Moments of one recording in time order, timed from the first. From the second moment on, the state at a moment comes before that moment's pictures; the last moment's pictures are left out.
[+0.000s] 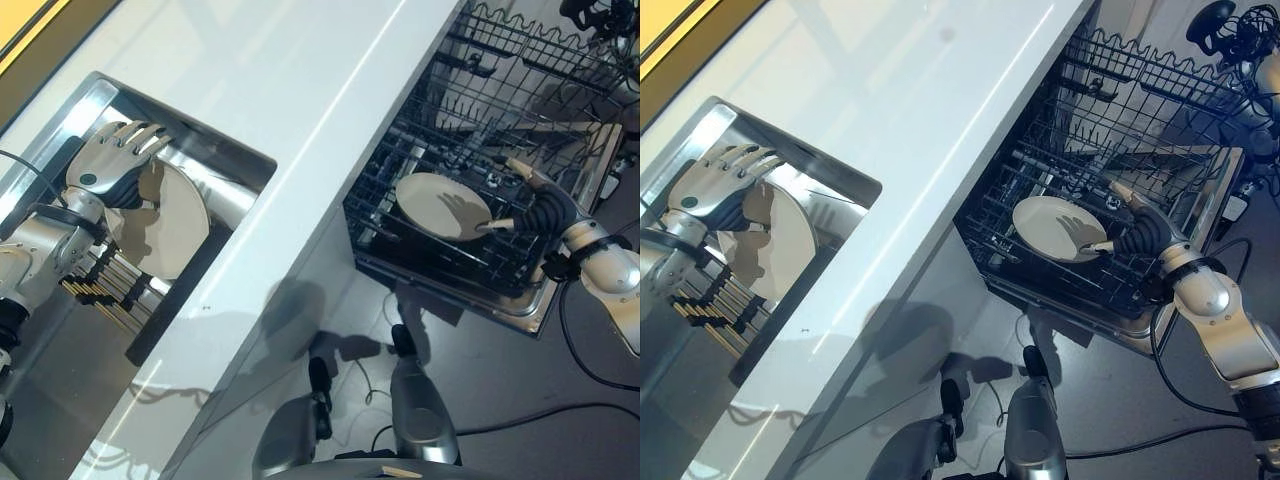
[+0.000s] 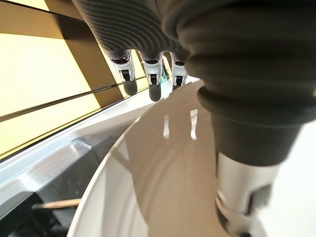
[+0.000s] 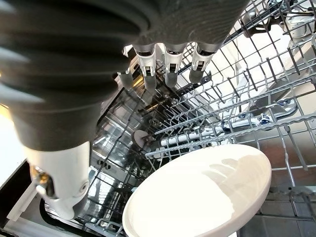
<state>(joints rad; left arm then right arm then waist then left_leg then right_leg) -0.59 1.22 -0.45 0.53 0.67 -0.31 0.40 -0.19 -1.01 0.04 -0.06 0.06 0.01 0.05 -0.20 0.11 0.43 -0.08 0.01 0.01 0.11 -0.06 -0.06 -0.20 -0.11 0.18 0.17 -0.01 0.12</state>
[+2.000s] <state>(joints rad) -0.18 0.87 0.10 0.09 0.47 -0.30 0.75 -0.24 -0.86 0.01 -0.30 0.07 -0.12 -0.04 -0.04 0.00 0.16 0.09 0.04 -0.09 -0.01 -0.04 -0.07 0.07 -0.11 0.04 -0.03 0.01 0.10</state>
